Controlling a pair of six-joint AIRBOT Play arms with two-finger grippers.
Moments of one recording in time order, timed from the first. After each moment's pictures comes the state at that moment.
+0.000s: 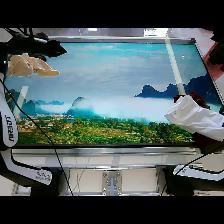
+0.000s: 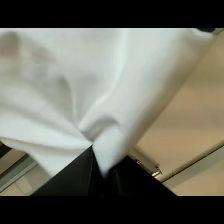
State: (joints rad) left arm 0.05 -1.63 2.00 0.91 -1.26 -1.26; right arm -0.71 -1.38 1.40 -1.79 1.74 1.56
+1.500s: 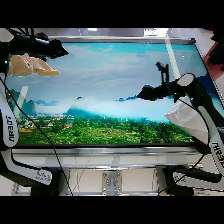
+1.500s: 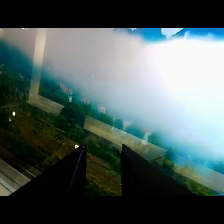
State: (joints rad) left arm 0.04 -1.63 2.00 0.91 -1.29 -1.36; right arm 0.11 -1.35 1.17 -0.89 1.10 1.29
